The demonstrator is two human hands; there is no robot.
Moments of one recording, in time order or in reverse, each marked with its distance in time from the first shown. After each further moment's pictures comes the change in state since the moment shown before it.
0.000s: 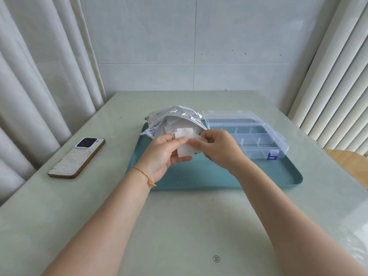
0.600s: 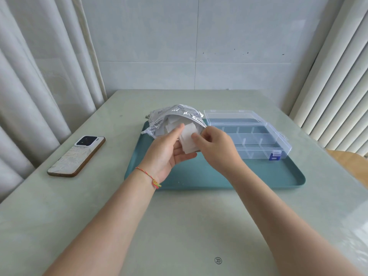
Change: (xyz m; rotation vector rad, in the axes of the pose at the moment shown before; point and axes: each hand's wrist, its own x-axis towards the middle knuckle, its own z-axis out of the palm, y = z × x) left_hand -0.002 0.003 0.009 -0.112 0.041 -0.020; right_hand -0.002 -0.002 0.018 -0.023 0.153 -0.018
